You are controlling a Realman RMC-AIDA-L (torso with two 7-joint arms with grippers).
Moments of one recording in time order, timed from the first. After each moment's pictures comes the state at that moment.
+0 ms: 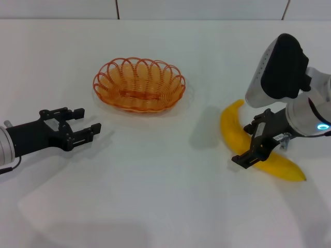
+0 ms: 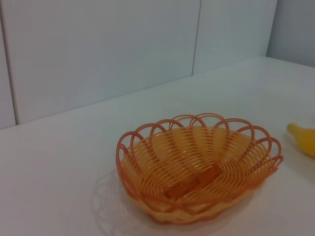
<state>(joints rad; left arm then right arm) -0.47 -2.03 0.79 0.45 1.85 1.20 -1.11 0.44 2.04 -1.60 -1.34 -2.53 -1.36 2.31</state>
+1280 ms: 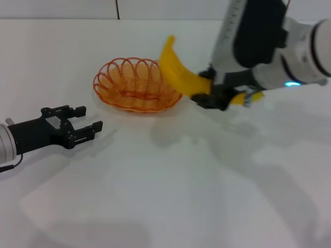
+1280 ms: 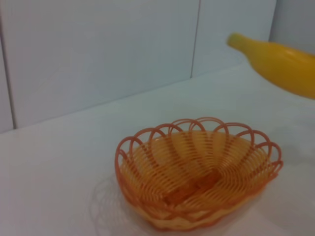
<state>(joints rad) -0.48 -2.03 0.79 0.45 1.85 1.20 -1.12 0.48 2.04 -1.70 -1.58 -2.52 -1.21 2.32</state>
